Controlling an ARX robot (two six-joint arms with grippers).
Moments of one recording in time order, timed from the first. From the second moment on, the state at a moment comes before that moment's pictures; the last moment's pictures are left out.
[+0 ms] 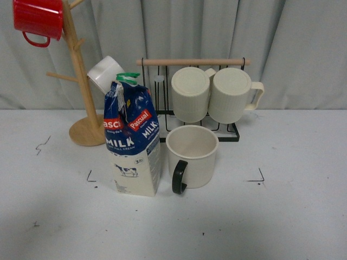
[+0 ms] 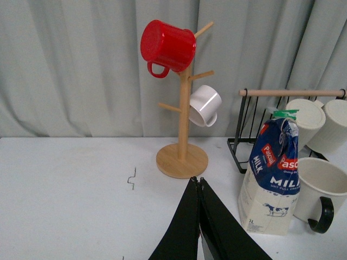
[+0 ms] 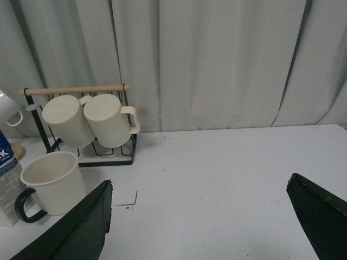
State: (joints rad) left arm 0.00 0.28 0.06 0.22 0.00 -0.02; right arm 0.00 0.00 0.01 0.00 0.00 0.00
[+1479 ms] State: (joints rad) left arm 0.00 0.01 0.01 0.00 0.00 -0.01; right arm 0.00 0.00 0.01 0.00 0.00 0.00
